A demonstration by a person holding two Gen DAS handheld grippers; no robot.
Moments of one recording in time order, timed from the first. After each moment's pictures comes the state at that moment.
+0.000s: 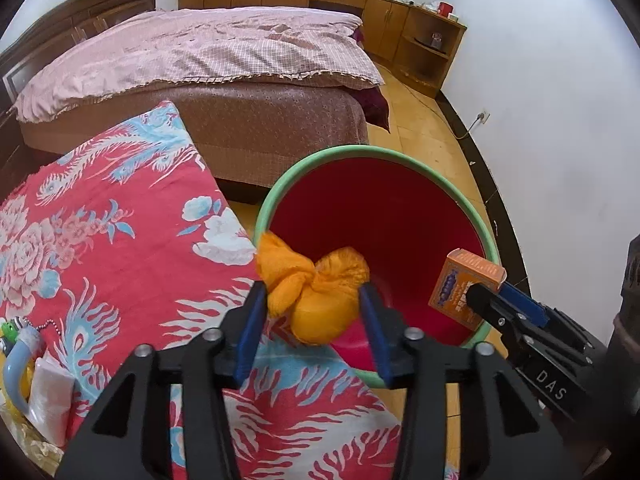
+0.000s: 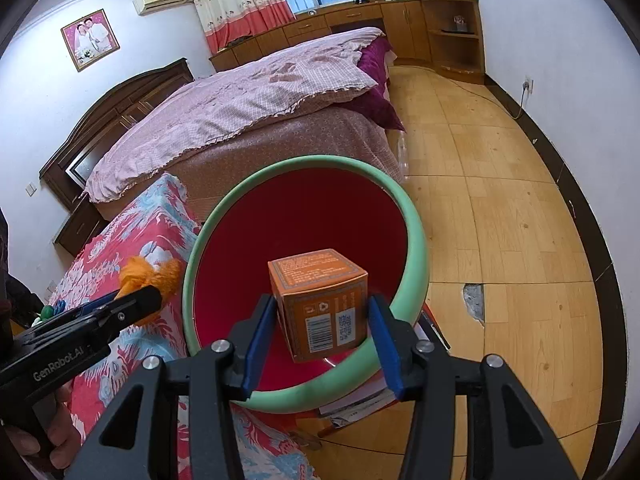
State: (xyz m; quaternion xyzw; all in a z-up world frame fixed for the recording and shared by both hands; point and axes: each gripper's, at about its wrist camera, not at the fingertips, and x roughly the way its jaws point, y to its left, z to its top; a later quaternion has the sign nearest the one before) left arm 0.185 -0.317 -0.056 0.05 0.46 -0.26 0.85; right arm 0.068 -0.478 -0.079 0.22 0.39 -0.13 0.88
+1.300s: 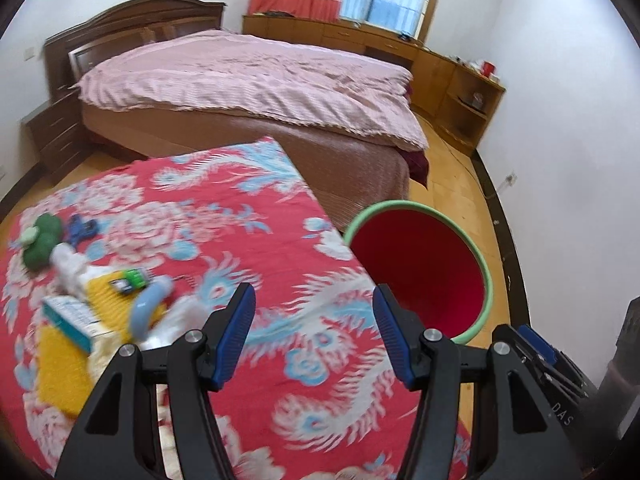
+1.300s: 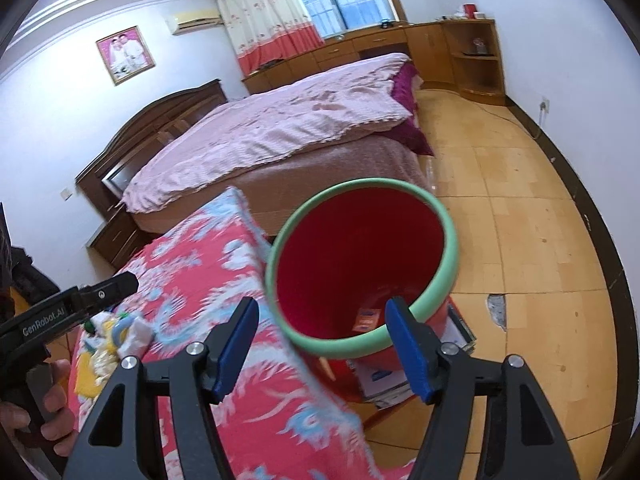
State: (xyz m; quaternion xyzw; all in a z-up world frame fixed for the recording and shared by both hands) left arm 0.137 -0.204 0.018 -0.02 0.41 -0.19 0.89; right arm 0.020 -0.416 -0.020 0.23 0.34 -0.08 0.91
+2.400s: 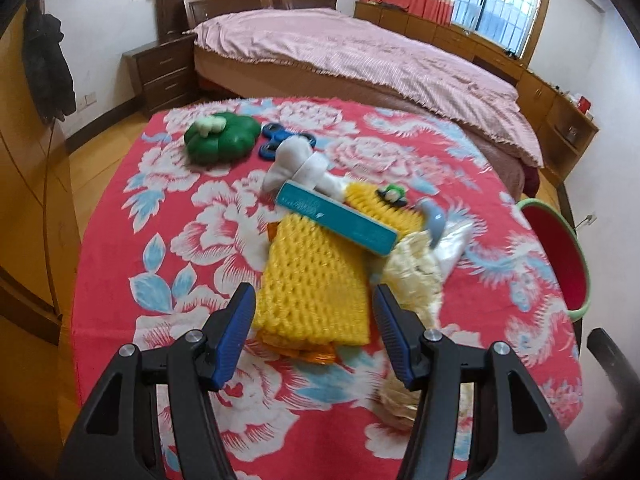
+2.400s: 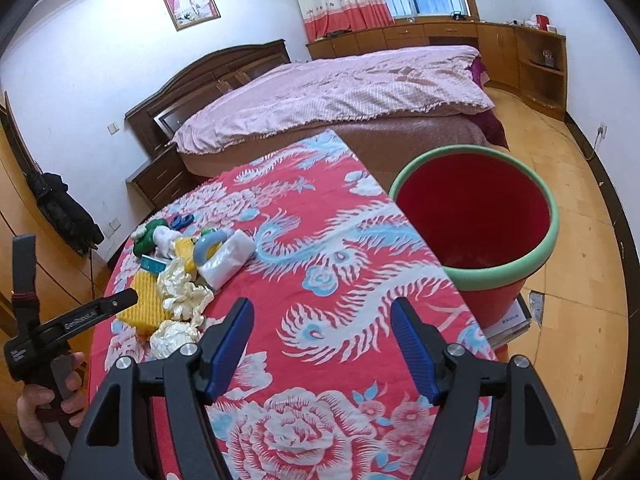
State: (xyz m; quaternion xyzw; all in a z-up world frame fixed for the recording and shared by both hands) left arm 0.109 -0.008 -0.035 -0.06 0.45 -0.02 0.89; right arm 0.013 -0.285 -0.018 0.17 0.38 0.01 0.91
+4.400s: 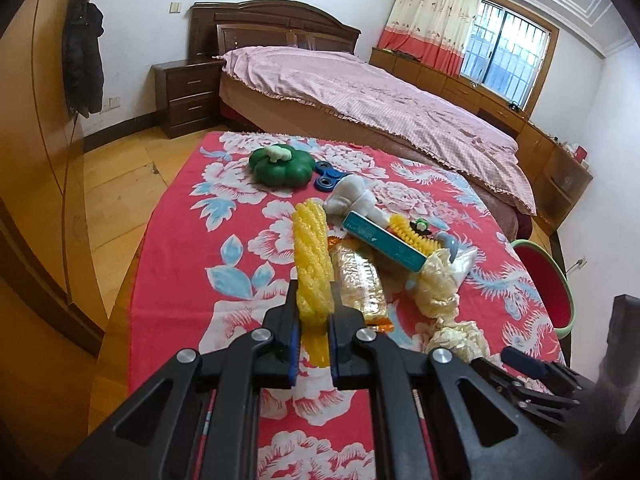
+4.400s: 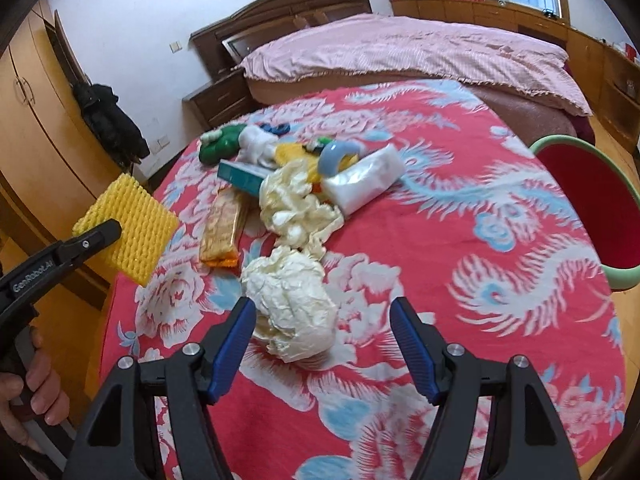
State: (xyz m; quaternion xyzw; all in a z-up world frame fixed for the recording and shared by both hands) left arm 0.043 0.059 -0.012 -0.11 0.37 0.00 0.92; right arm 0.038 -0.160 -0.048 0.09 0.45 0.14 0.88
